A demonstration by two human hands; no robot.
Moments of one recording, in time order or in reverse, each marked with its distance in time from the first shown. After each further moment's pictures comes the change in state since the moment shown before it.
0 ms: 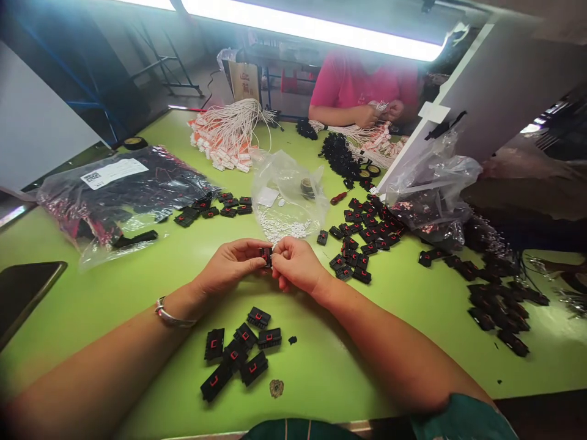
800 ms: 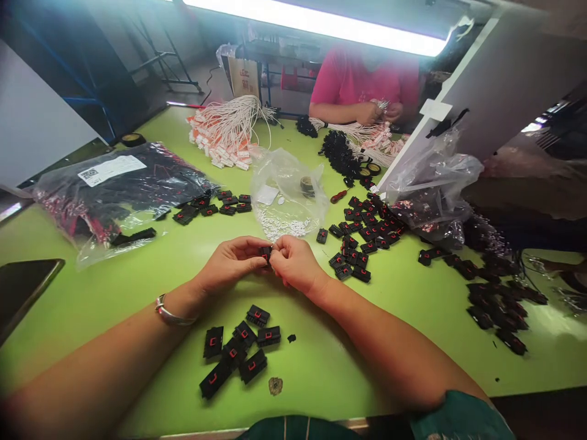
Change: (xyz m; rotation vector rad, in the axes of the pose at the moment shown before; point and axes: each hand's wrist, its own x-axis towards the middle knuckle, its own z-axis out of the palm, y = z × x) left_hand 0.000 -0.002 0.000 0.024 -0.016 0.052; right_hand -0.001 0.000 0.002 -0.103 0.071 -0.062
